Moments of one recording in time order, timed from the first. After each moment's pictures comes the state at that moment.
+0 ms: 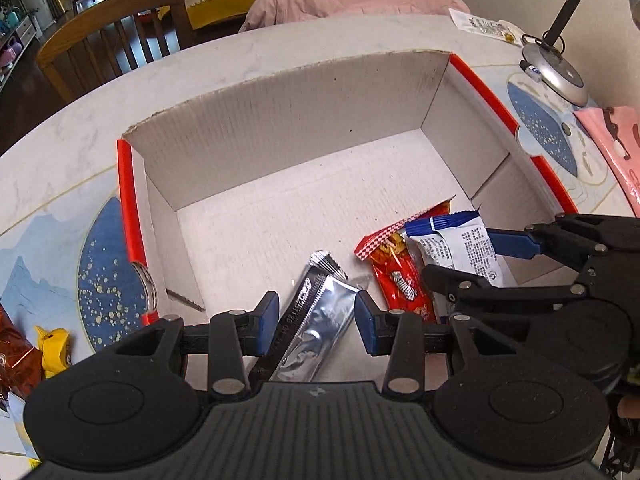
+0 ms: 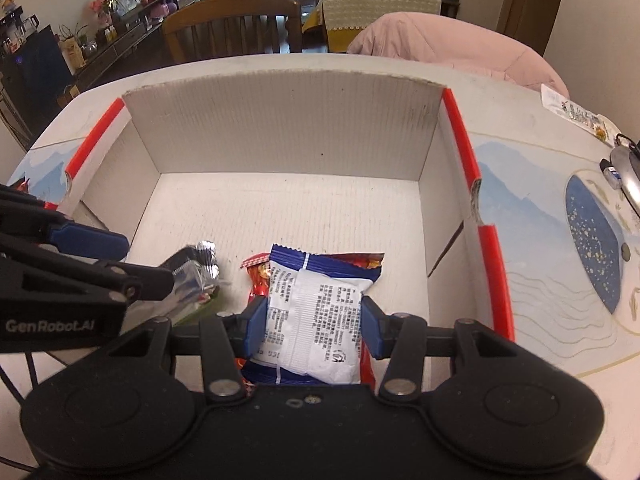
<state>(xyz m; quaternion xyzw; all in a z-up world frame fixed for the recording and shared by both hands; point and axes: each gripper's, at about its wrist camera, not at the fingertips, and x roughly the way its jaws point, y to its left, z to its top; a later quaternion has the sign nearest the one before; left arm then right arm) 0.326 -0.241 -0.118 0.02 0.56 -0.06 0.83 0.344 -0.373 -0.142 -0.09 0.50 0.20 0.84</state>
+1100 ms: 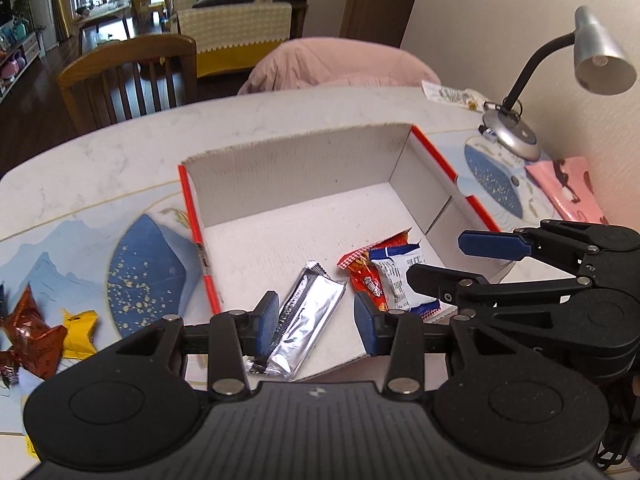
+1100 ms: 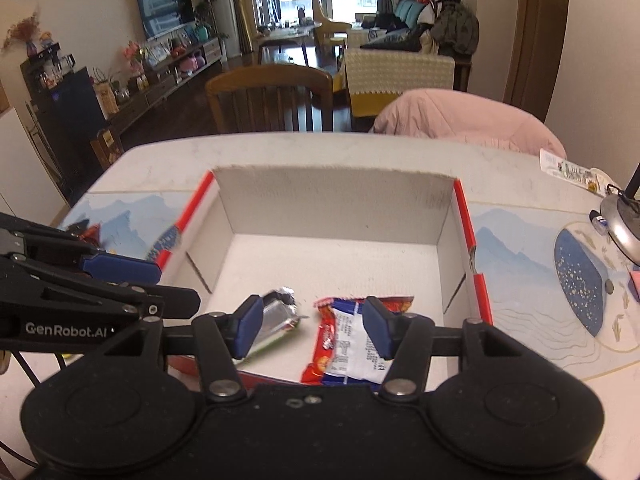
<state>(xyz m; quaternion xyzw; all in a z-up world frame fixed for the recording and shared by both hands) 0.253 -0.205 -0.050 -0.03 0.47 -0.08 0.88 0.289 -0.366 -0.059 -0.07 0.42 0.24 0.87</state>
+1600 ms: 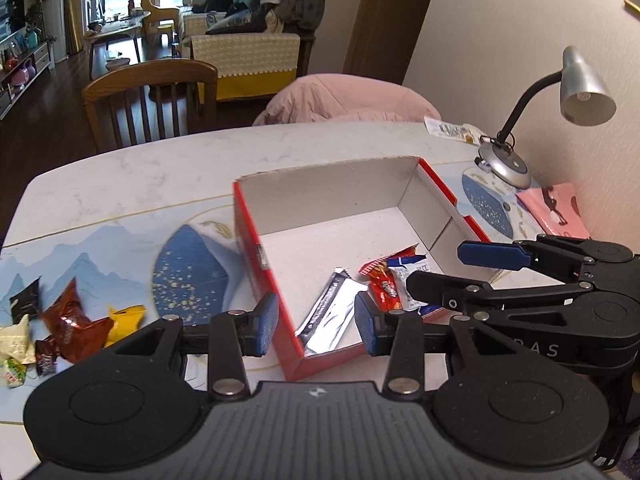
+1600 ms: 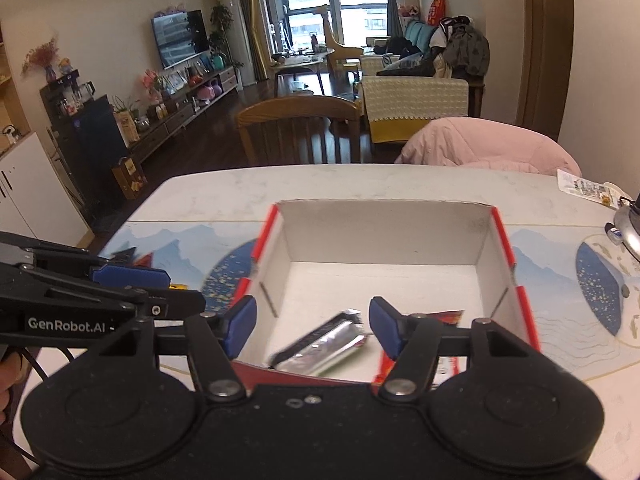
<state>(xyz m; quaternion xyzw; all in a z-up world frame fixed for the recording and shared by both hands) 0.205 -0.153 -0.018 -0.06 0.43 -0.08 0.90 0.250 -0.331 -0.031 -0.03 0.38 0.26 0.88</state>
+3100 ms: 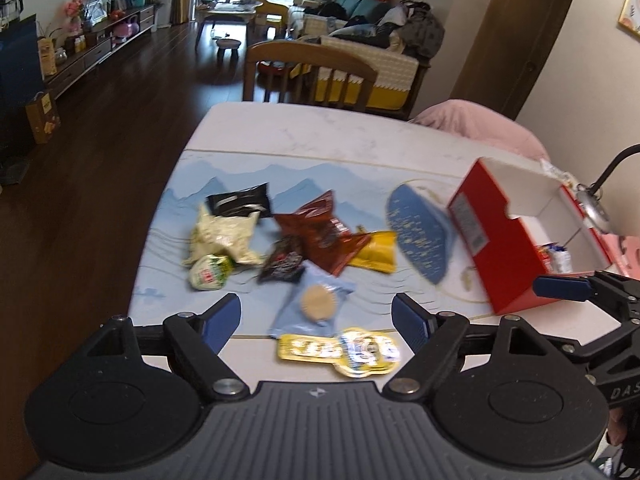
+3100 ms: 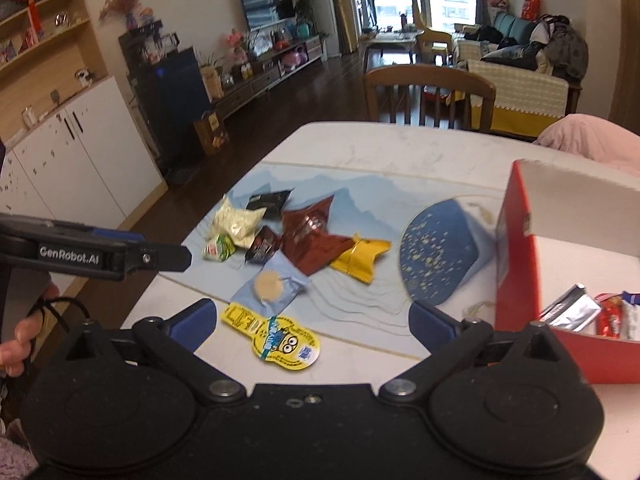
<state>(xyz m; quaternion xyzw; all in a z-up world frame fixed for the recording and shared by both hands) 0.085 0.090 -0.071 -0.13 0.41 0.04 0.90 0.154 -0.149 -0.072 -0.07 0.41 0.36 0.84</state>
